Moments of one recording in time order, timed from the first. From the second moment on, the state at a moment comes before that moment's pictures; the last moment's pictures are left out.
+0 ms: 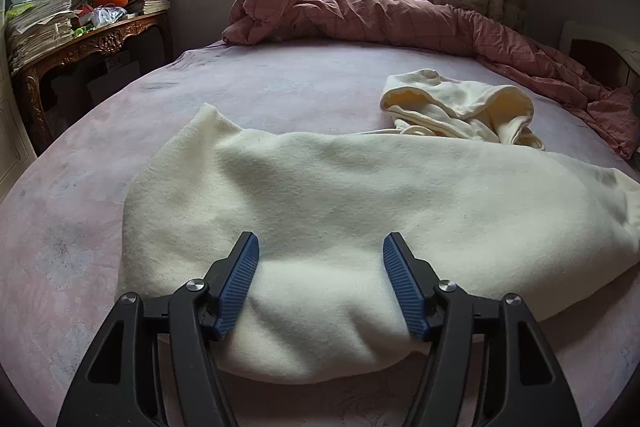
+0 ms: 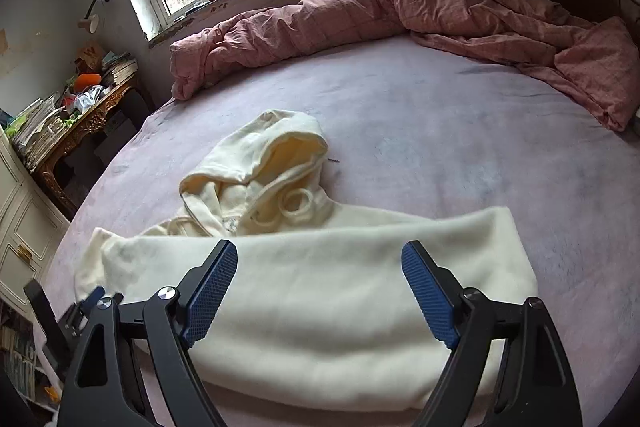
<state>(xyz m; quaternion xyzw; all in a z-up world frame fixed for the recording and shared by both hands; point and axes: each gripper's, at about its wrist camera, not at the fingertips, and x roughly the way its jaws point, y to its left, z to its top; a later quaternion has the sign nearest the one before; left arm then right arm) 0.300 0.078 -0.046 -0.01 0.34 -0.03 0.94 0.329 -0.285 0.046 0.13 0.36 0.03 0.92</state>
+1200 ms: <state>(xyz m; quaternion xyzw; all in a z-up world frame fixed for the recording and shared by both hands) 0.284 0.099 0.000 0.04 0.25 -0.03 0.97 0.645 -0.140 0.030 -0.03 0.39 0.04 0.92</state>
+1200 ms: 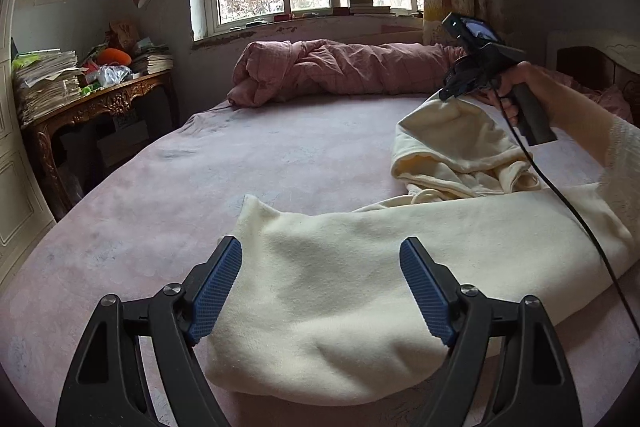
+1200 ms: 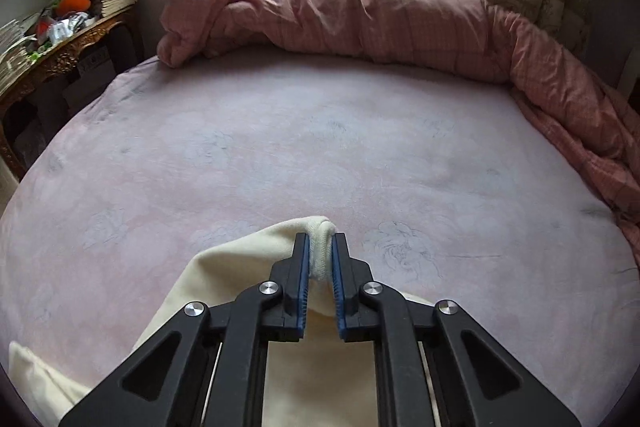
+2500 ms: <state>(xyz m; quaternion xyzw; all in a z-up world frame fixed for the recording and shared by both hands) 0.252 0.047 0.015 -0.03 0.28 -0.18 0.94 0.186 -0.189 -0.008 0.07 0.27 -0.01 0.96</state>
